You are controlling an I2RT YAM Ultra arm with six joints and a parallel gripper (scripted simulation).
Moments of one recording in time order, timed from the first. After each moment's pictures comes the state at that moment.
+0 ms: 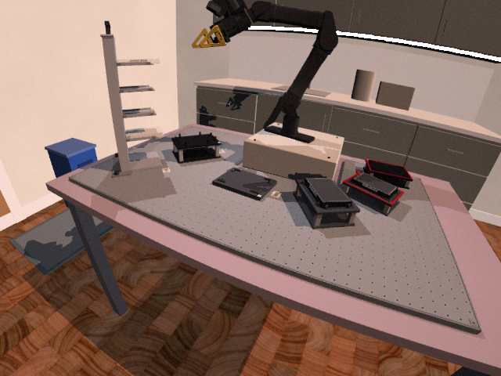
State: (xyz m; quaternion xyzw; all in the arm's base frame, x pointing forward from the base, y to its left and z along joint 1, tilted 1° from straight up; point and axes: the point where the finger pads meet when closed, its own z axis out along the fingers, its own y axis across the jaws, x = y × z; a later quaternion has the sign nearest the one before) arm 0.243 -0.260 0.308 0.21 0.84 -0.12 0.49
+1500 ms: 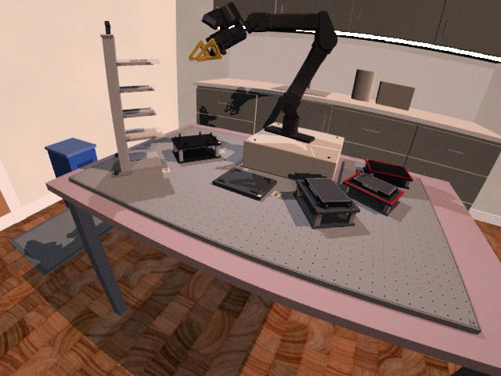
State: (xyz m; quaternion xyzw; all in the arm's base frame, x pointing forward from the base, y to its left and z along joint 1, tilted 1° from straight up) arm 0.255 -0.263 0.265 0.21 0.84 -0.11 0.48
